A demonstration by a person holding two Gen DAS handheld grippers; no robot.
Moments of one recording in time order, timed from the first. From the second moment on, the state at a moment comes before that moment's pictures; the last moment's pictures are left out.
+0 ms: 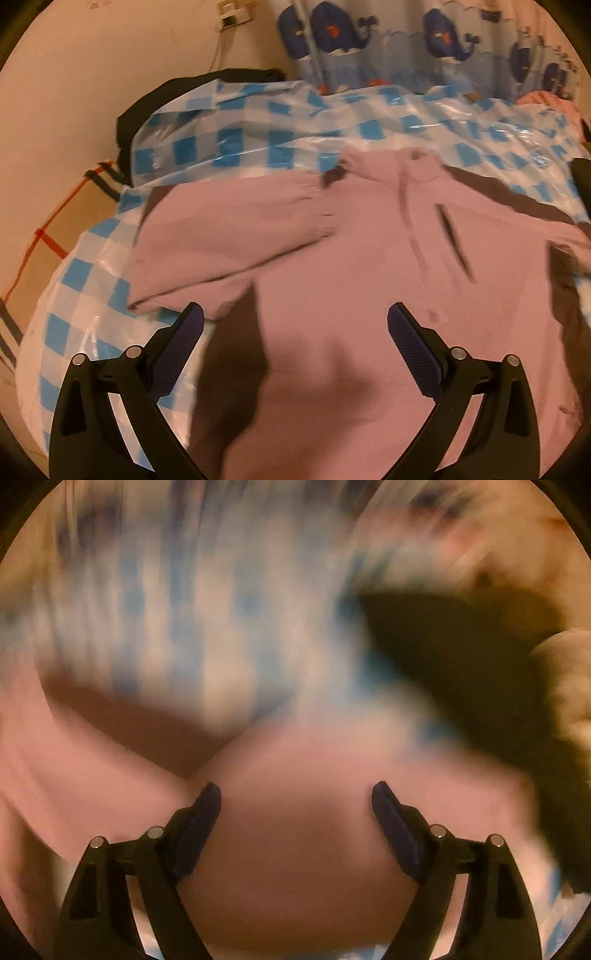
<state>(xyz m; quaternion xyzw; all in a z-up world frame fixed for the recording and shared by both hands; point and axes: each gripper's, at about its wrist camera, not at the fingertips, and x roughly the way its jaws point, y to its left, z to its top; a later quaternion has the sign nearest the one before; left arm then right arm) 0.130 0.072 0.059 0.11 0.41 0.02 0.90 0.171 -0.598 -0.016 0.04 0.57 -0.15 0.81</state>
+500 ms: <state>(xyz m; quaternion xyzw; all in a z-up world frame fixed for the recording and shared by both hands) 0.244 0.022 -0.039 0.49 0.30 0.08 0.81 0.130 -0.524 -0.018 0.08 0.41 -0.10 0.90</state>
